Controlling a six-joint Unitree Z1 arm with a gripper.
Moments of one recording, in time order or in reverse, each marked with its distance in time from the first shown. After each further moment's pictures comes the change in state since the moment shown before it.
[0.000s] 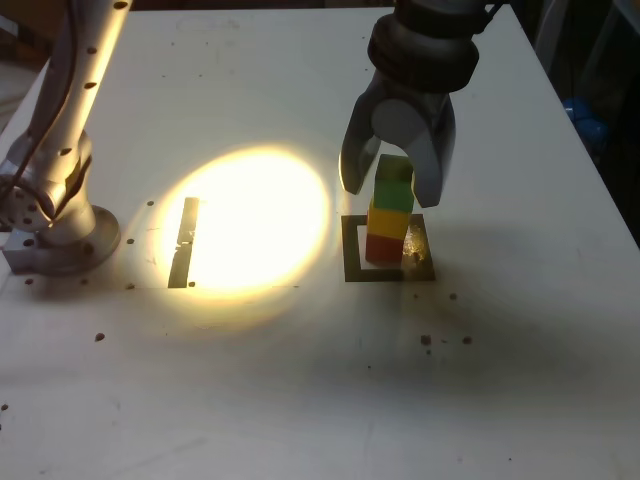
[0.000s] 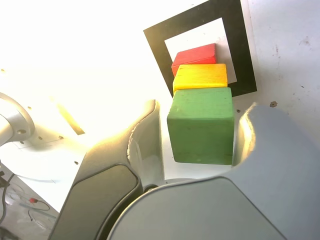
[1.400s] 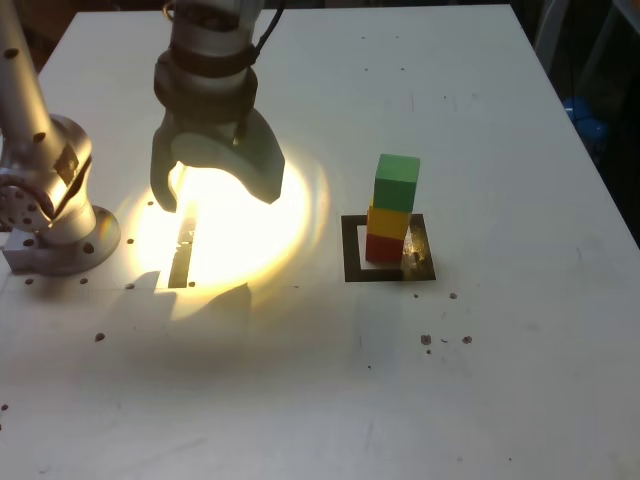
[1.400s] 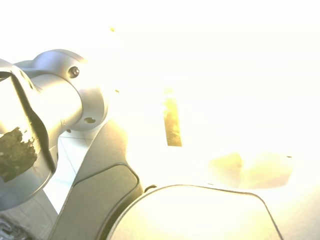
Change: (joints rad) arm 0.000 -0.501 0.932 -0.390 0.018 -0.293
